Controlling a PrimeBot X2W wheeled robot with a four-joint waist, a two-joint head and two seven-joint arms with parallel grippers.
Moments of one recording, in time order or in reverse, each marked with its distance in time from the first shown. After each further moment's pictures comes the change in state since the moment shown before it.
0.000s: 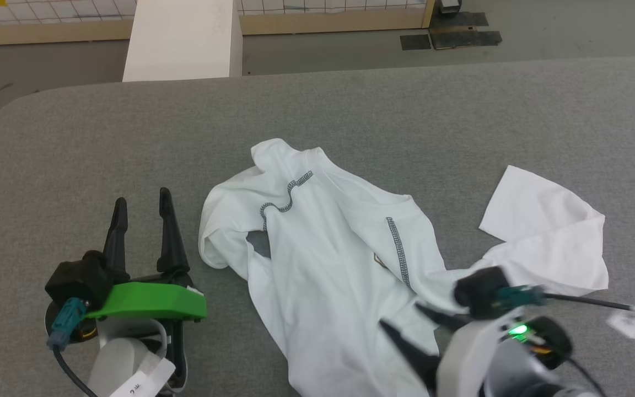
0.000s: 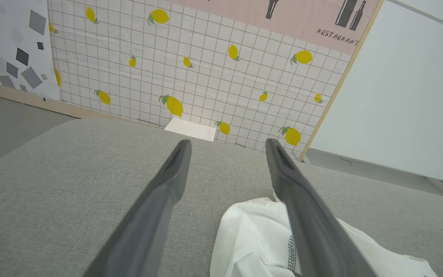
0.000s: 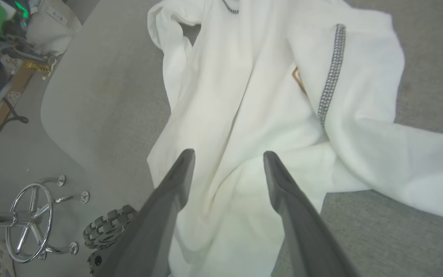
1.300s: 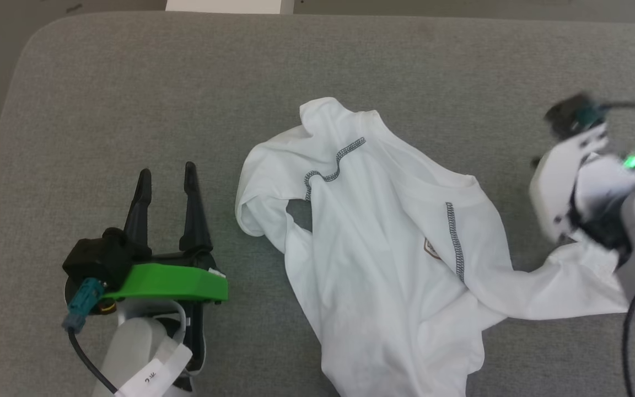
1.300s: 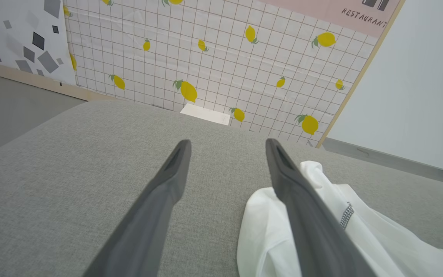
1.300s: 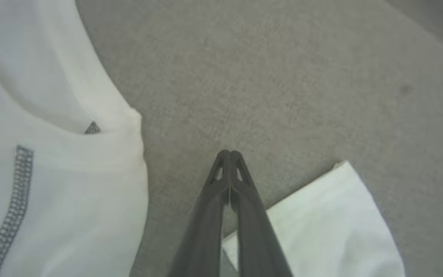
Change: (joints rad) left arm -0.051 -0.001 -0.076 -0.032 -0.018 0.002 0.000; right arm -0.660 -0.326 -0.028 0.638 -0.081 0.001 -0.063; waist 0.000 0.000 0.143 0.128
